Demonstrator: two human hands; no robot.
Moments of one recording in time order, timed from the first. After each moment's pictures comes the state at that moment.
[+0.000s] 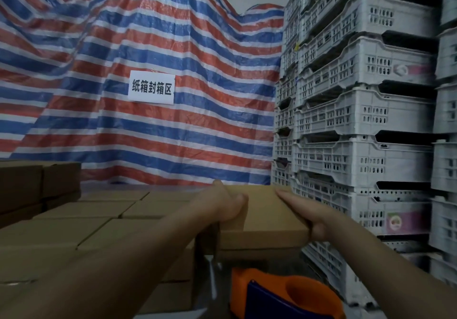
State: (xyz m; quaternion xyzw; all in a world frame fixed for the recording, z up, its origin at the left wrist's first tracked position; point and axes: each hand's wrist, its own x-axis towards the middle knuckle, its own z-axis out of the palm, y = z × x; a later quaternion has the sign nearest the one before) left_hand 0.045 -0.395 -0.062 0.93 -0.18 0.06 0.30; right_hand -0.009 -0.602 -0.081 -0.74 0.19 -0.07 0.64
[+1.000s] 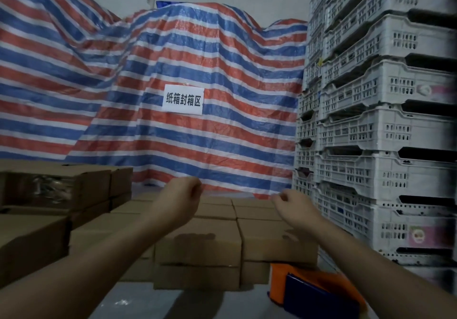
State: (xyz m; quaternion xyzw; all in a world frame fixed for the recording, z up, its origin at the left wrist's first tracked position) left_hand 0.007 -0.216 -0.059 0.87 -0.26 0.29 0.29; right_hand -0.027 -0.490 -0.067 -0.91 0.06 -0.31 0.28
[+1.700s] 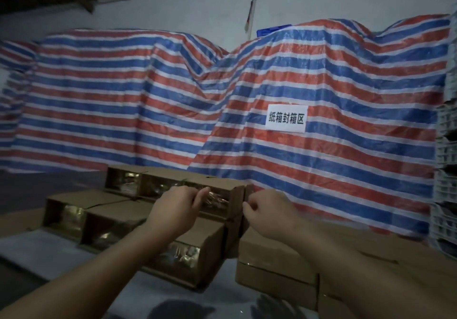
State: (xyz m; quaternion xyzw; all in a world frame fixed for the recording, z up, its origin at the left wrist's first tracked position) left_hand -0.008 0.085 -0.073 0.89 -0.06 0.38 0.25; right_hand 0.034 -0.135 -0.049 -0.91 -0.27 -0.28 0.16
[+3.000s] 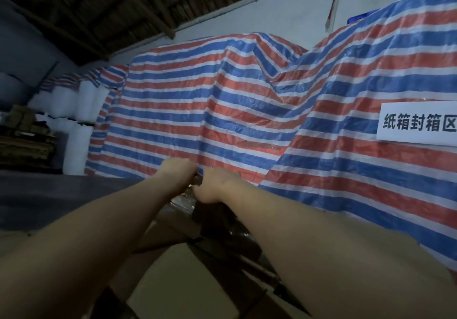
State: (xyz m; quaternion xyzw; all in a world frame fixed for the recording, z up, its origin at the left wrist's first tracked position) left_hand 0.286 0.386 -0.020 0.93 0.18 0.30 -0.14; right_hand 0.299 0.263 -0.003 -0.91 -0.37 -0.19 0.04
